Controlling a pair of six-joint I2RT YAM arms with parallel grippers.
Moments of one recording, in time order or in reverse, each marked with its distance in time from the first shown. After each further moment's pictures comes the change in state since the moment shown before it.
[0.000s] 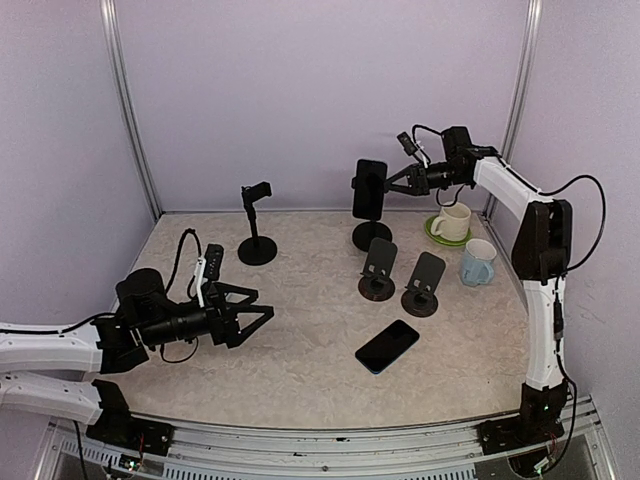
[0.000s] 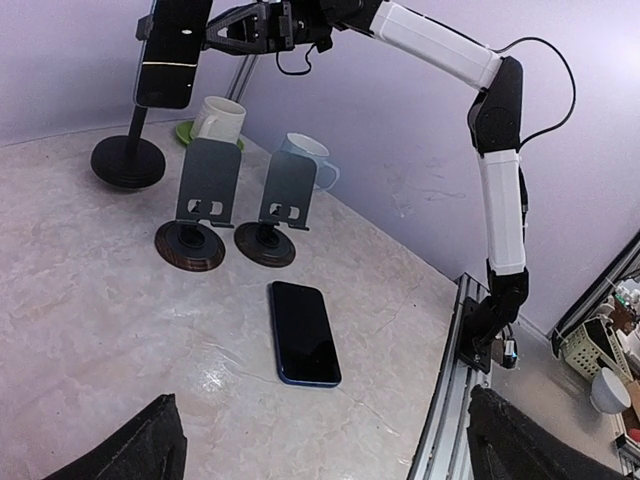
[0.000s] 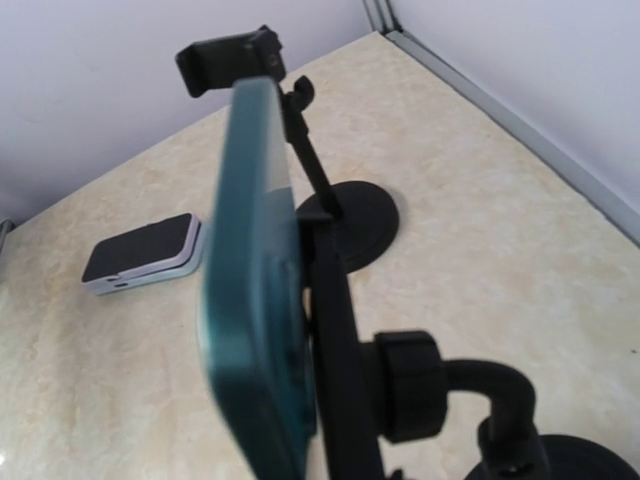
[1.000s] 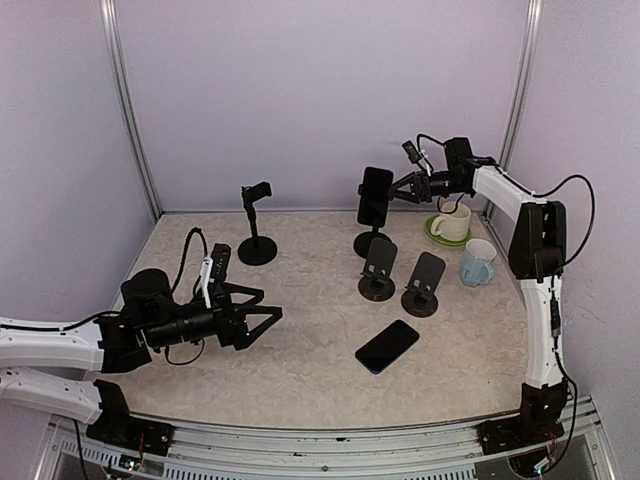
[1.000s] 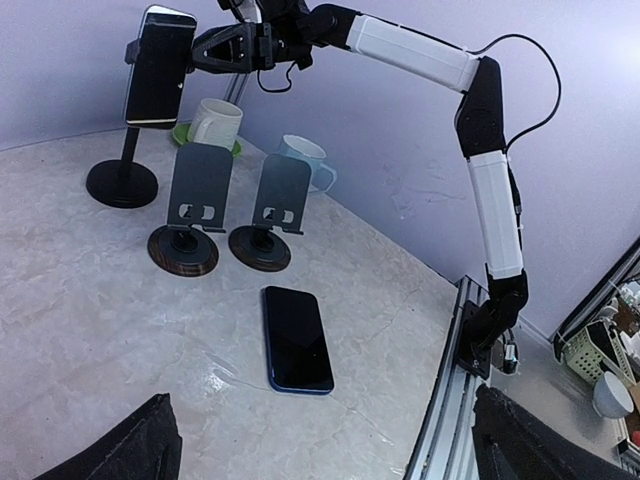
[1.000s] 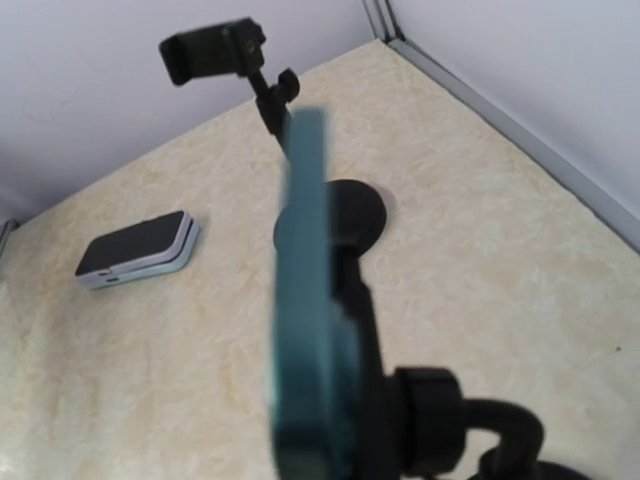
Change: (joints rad) left arm -0.080 0.026 0.040 -0.015 -0.091 0.000; right arm -0.051 0.076 -0.009 0.058 -0.079 -0.030
